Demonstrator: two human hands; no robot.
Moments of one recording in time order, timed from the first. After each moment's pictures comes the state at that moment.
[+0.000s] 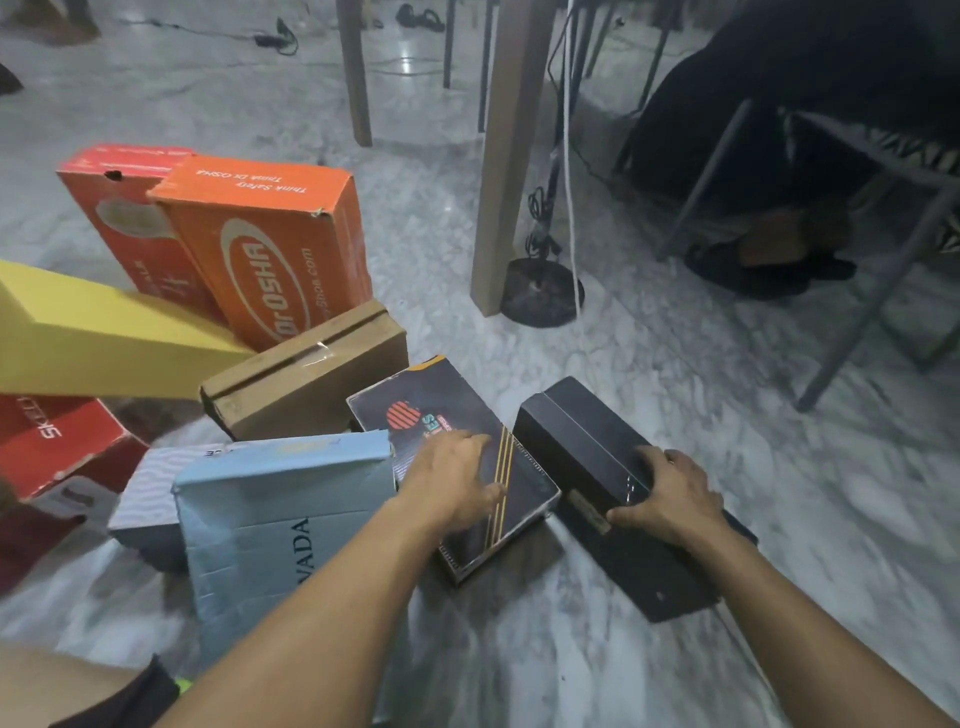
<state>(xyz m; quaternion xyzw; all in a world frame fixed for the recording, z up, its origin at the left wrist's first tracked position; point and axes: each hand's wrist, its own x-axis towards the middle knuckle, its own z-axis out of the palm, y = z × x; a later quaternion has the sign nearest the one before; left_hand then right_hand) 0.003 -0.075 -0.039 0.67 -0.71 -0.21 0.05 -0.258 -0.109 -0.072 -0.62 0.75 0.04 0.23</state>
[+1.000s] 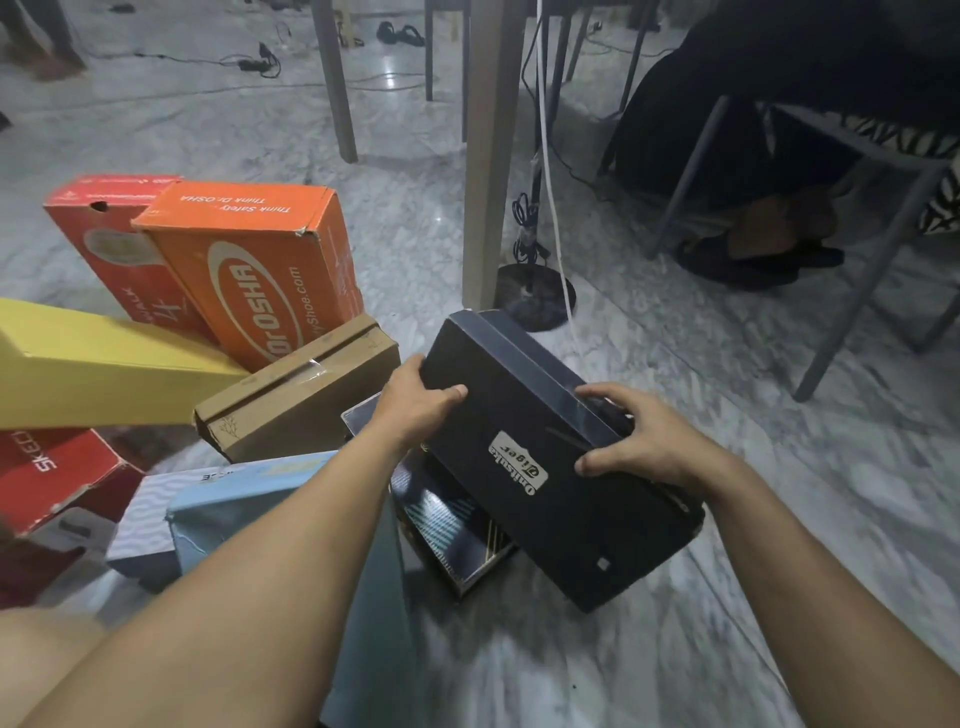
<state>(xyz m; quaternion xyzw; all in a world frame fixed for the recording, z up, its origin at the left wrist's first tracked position) 0.037 -0.133 -0.010 0.69 -0.47 -0.41 0.36 -0.229 -0.128 0.007 -0.68 0.60 -0.14 0.40</state>
